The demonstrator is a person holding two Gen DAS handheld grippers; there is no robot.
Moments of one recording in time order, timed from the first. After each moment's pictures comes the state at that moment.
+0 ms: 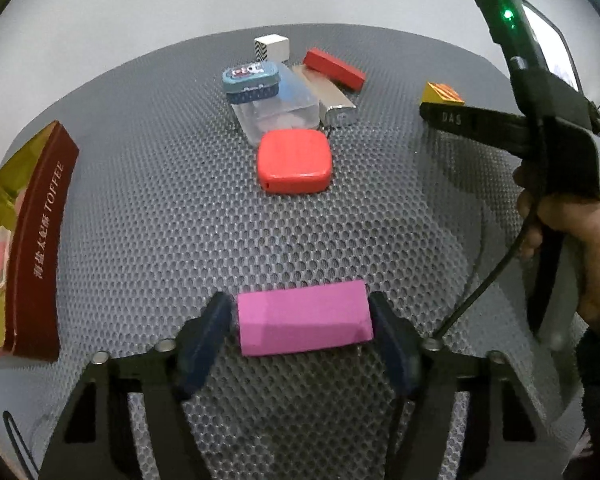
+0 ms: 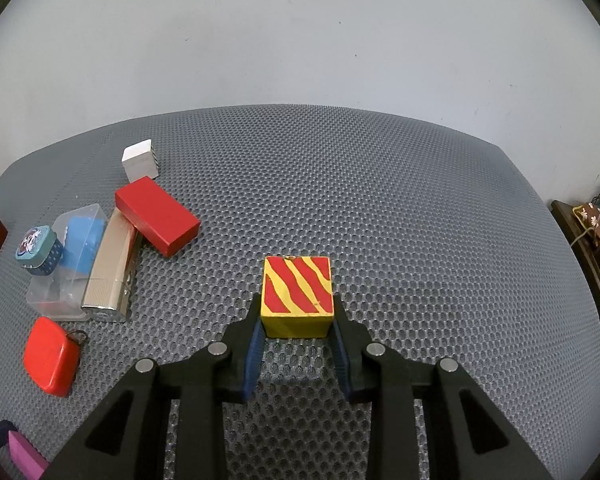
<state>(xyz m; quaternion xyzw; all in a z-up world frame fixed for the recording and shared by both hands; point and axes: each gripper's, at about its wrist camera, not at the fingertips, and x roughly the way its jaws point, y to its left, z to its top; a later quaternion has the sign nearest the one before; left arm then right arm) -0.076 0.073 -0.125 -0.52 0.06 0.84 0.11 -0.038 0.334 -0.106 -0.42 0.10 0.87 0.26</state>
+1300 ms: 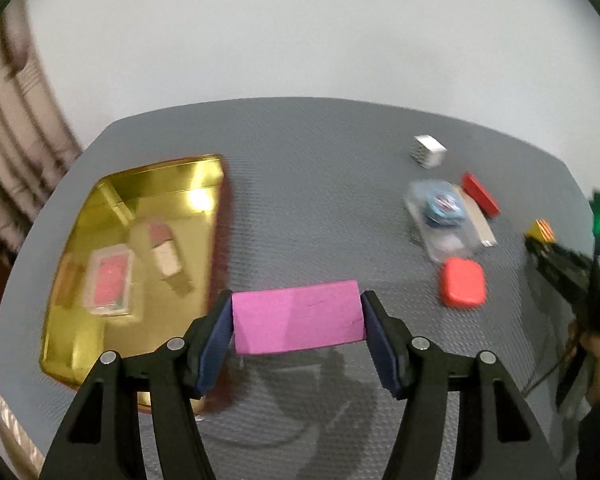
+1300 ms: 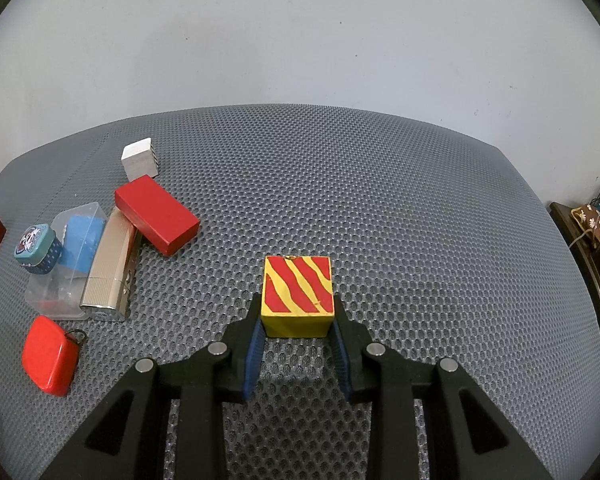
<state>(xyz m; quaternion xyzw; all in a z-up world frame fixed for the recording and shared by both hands) -0.095 -0.052 -0.053 -0.46 0.00 0.89 -0.03 -0.021 0.341 -0.096 -0.42 0.10 0.87 0.26</state>
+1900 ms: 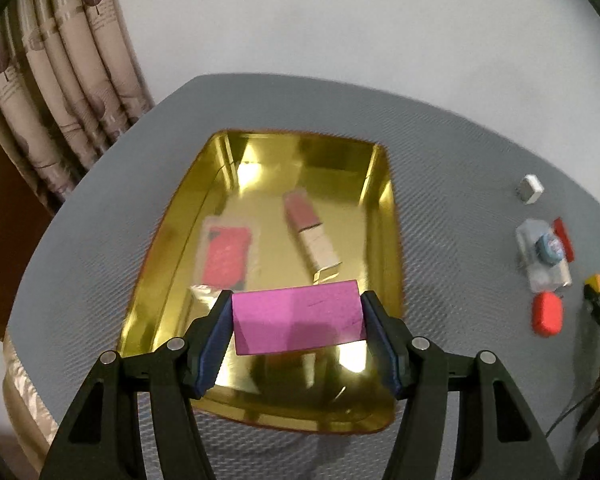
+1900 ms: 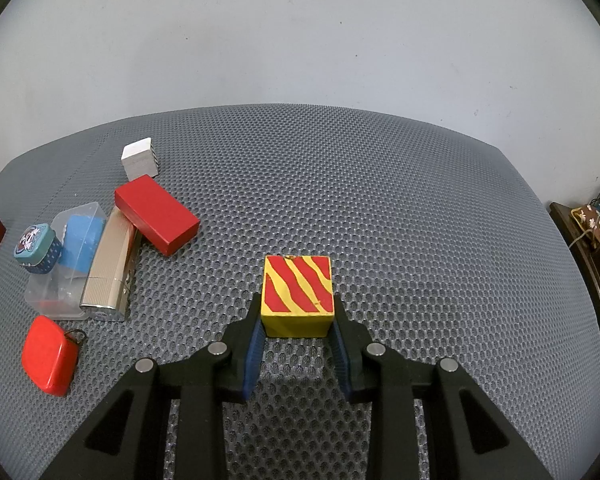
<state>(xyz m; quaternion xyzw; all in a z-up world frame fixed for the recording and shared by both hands) -0.084 -0.158 -0.062 -0.49 -0.04 0.86 -0.12 -0.023 0.339 -0.093 -0.42 0.10 0.86 0.26</state>
